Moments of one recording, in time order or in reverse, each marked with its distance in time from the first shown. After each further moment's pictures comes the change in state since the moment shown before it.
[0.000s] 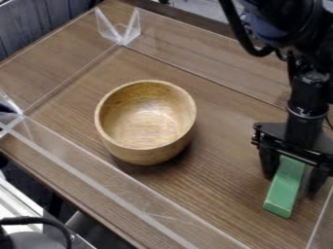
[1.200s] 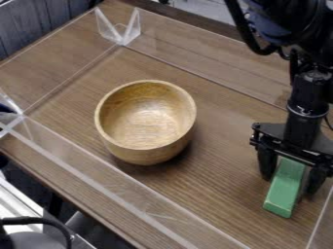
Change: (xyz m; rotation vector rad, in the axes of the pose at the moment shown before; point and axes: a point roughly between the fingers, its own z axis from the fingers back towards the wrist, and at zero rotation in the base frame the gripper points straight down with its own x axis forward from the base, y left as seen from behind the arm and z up) arm -0.007 0.002 0.000 0.017 0.064 0.029
